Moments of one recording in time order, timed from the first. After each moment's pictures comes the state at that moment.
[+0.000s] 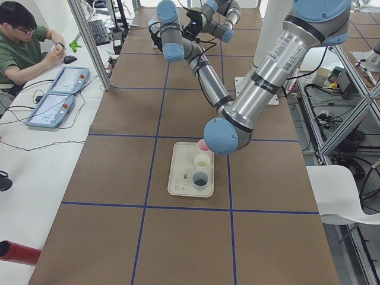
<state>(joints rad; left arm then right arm) -1.03 -2.18 -1.90 -2.02 -2.64 -2.05 0.47 -0.91 1.76 -0.56 1.43 0.11</state>
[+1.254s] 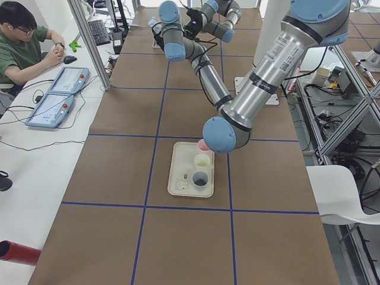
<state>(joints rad) -1.00 -2.19 -1.90 -2.02 -2.63 -2.05 0.47 -0.91 1.76 -0.56 1.39 0.10</state>
